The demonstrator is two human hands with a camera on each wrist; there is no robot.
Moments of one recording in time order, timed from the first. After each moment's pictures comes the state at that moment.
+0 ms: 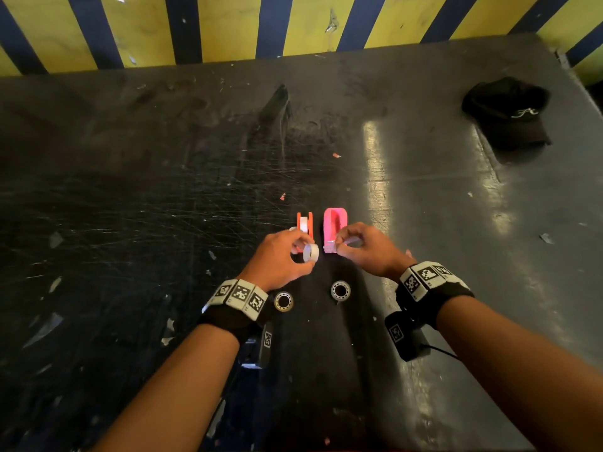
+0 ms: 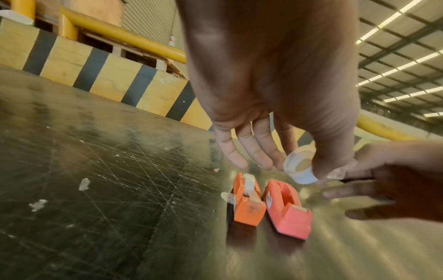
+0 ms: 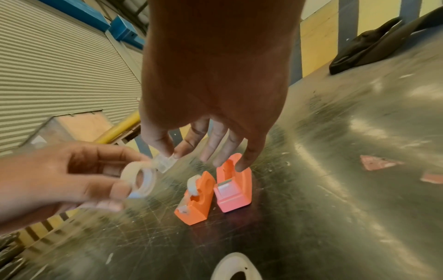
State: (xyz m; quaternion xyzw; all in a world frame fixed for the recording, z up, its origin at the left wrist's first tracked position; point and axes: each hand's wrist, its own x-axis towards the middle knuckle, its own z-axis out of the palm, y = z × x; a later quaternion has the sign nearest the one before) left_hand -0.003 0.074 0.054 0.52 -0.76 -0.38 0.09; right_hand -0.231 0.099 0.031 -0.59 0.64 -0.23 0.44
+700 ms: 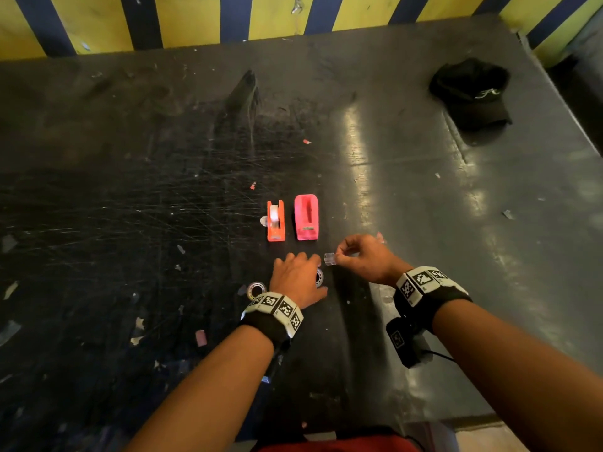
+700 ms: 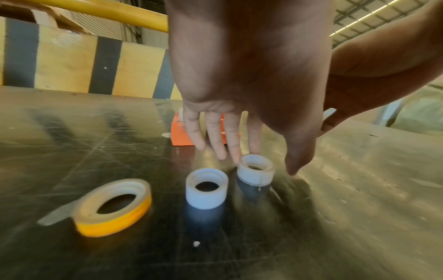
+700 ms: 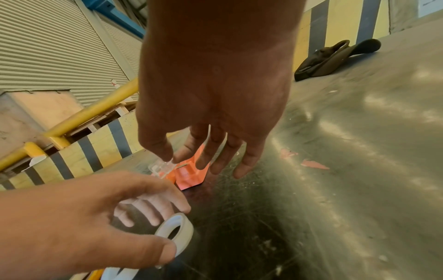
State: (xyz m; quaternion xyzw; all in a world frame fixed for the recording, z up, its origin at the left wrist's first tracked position) left_hand -0.084 0.129 -0.004 0.49 -0.84 -0.18 -0.13; right_hand -0.265 0.151 0.030 -0.54 0.68 -0.15 0.47
